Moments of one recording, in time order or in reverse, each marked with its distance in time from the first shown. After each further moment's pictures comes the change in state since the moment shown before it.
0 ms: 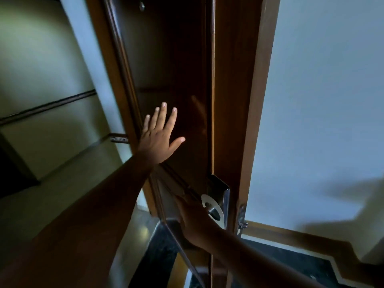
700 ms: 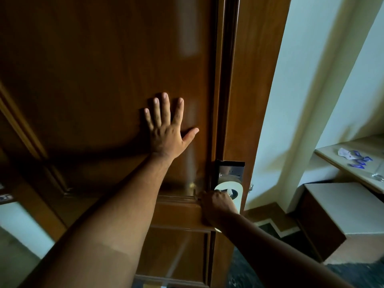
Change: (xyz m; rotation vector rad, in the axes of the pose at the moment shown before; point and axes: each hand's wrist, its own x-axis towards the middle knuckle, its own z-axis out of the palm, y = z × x) left_hand 0.176 0.107 0.151 -0.344 0.263 0.167; right_hand 0.098 0.172 -0.061 -0.607 0.321 0.500
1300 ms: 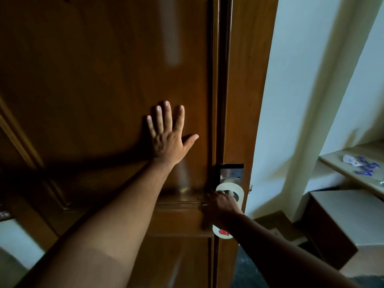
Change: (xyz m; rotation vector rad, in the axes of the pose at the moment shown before) left_hand 0.024 0.000 0.015 0.009 -0.052 0.009; right_hand 0.033 0.026 -0.005 0.003 -0.080 0.081
